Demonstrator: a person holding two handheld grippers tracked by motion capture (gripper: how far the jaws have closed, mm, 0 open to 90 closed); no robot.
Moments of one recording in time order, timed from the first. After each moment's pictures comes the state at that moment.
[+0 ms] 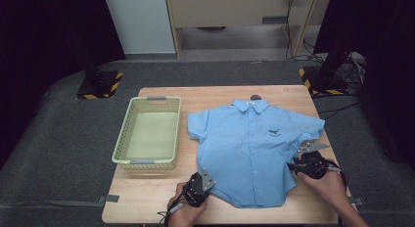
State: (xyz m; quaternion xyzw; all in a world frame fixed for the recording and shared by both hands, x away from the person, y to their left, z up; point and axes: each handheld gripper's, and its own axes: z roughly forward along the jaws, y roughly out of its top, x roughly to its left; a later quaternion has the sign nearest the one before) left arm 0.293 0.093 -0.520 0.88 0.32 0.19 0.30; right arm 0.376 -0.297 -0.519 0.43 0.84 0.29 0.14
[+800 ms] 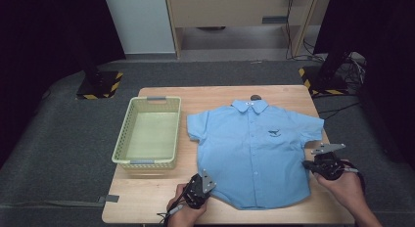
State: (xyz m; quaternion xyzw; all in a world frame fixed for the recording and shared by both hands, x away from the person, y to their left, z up) left arm 0.287 0.091 -0.517 0.89 0.31 0.19 0.29; right arm 0.358 -0.326 -0.489 0.42 0.85 0.27 0.16
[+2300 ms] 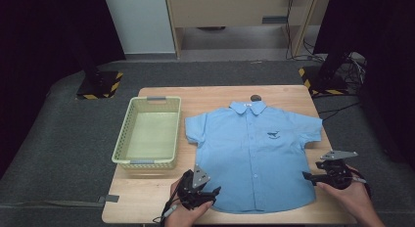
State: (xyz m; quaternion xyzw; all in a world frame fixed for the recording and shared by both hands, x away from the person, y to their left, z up) left arm 0.286 0.097 -0.475 0.85 0.35 0.15 0.37; right arm 0.343 -0.347 -0.503 0.46 0.82 0.30 0.15
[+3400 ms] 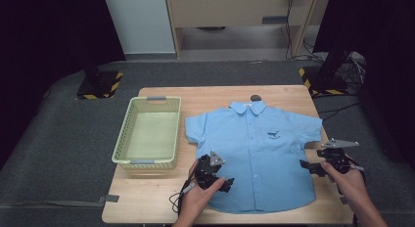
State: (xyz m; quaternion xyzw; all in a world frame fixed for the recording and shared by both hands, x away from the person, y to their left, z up) left arm 0.345 0.064 -0.511 0.86 0.36 0.10 0.35; right arm 0.373 -0.350 -0.498 0.48 0.79 0.35 0.15
